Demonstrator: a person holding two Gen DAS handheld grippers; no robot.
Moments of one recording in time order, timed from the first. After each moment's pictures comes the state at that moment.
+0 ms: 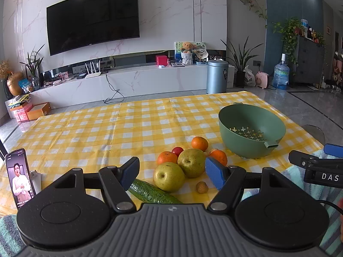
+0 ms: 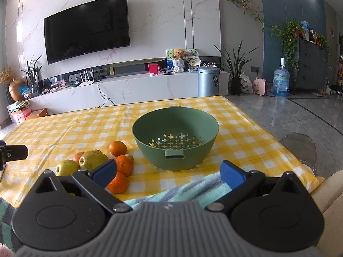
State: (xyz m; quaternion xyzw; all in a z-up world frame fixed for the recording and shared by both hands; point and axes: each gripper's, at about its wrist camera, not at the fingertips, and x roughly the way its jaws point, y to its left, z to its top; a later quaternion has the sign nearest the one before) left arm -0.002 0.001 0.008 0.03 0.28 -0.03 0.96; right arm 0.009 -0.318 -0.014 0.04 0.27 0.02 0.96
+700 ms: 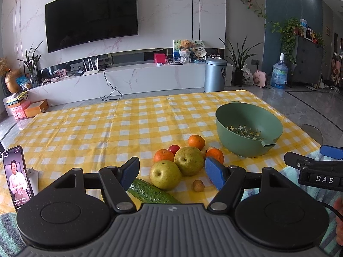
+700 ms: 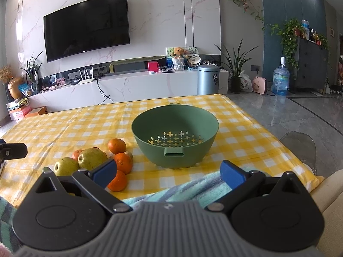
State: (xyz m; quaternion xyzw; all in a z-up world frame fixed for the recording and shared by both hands) left arm -0.005 -0.001 0.005 0.03 0.29 -0.04 0.96; right arm 0.009 -0.317 -0.015 0.04 0.28 0.02 0.96
